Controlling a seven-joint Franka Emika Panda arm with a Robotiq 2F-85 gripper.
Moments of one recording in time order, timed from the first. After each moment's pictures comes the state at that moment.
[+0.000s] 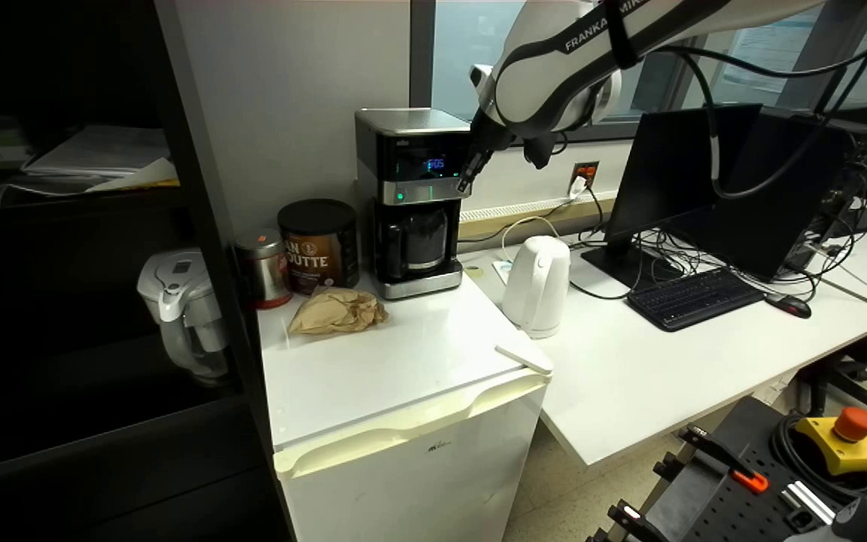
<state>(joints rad) -0.07 0.26 0.08 -1.96 -0.07 2.69 -0.56</state>
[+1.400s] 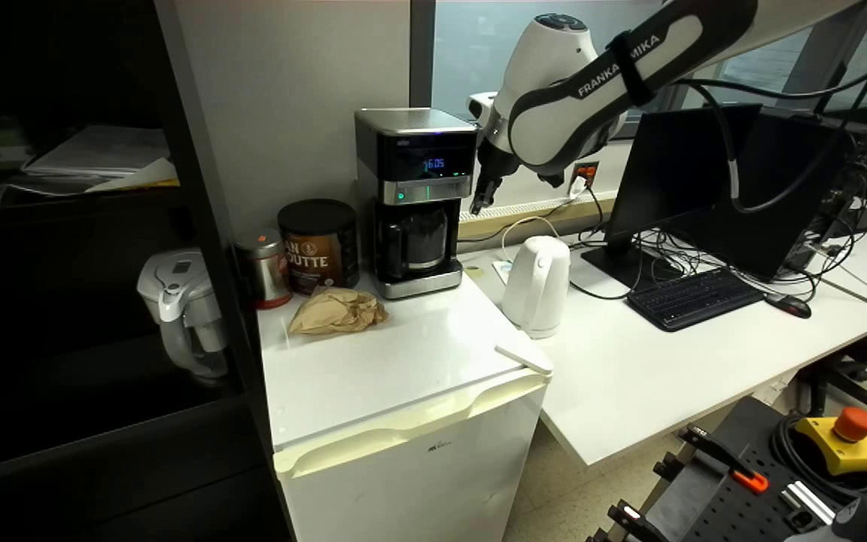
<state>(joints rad) -0.06 0.25 0.07 -2.05 -0.25 2.72 -0.62</state>
